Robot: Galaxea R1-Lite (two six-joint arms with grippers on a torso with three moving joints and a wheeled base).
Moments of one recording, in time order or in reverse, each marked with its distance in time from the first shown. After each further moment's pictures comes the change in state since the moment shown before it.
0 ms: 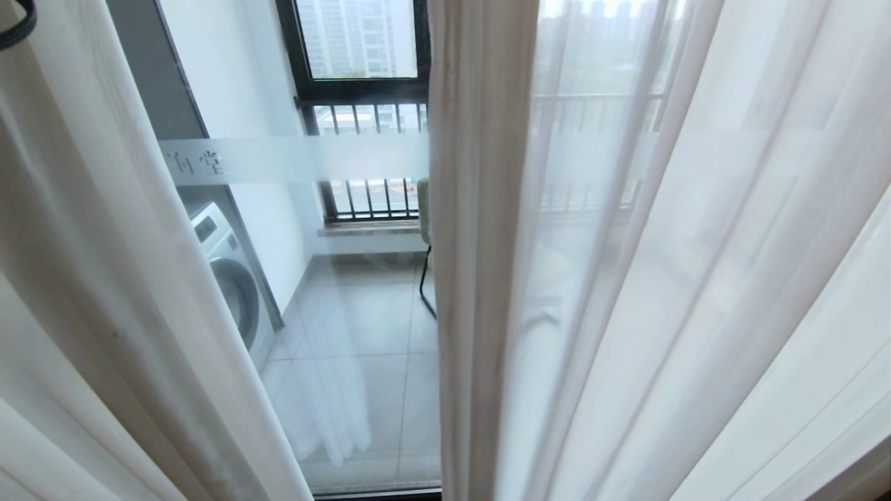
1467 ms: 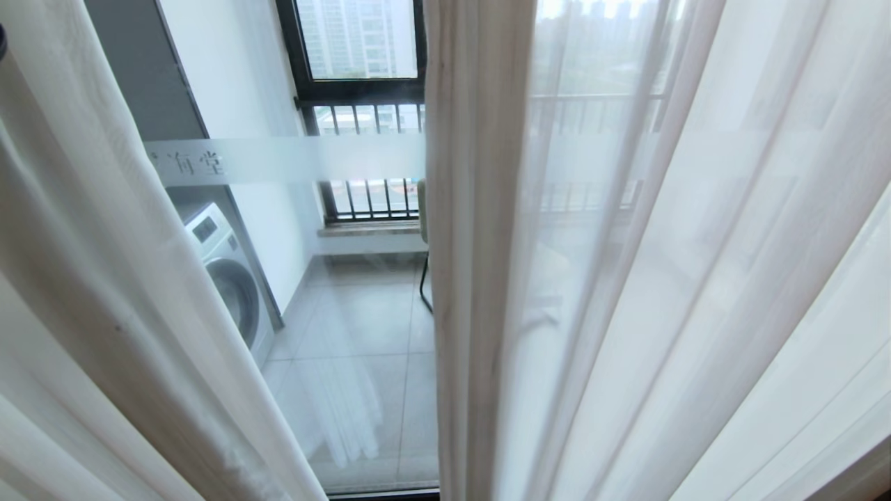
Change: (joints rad) left arm 0.186 0.003 0.040 0.001 -0.198 0.010; right arm 0.000 0.000 0.000 0.000 0.000 0.000
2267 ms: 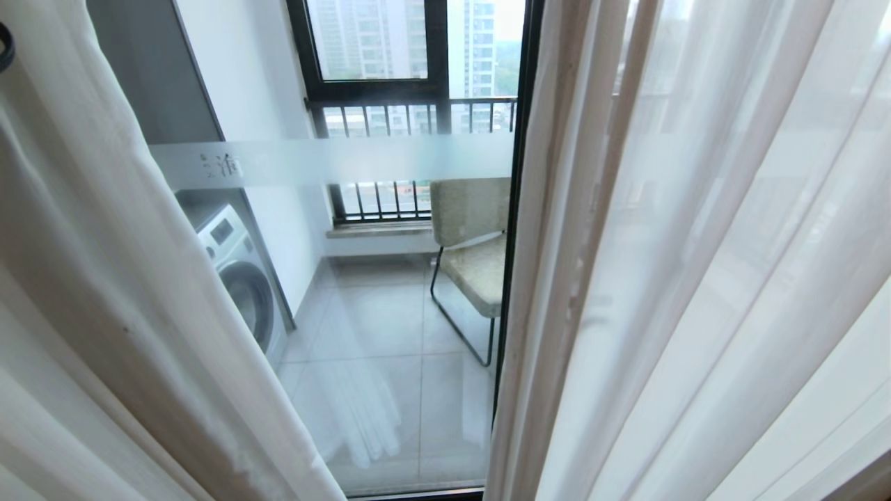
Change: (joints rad) left arm -0.001 0.001 0.009 0.001 0.001 0.018; right arm 0.000 0.000 0.000 0.000 0.000 0.000
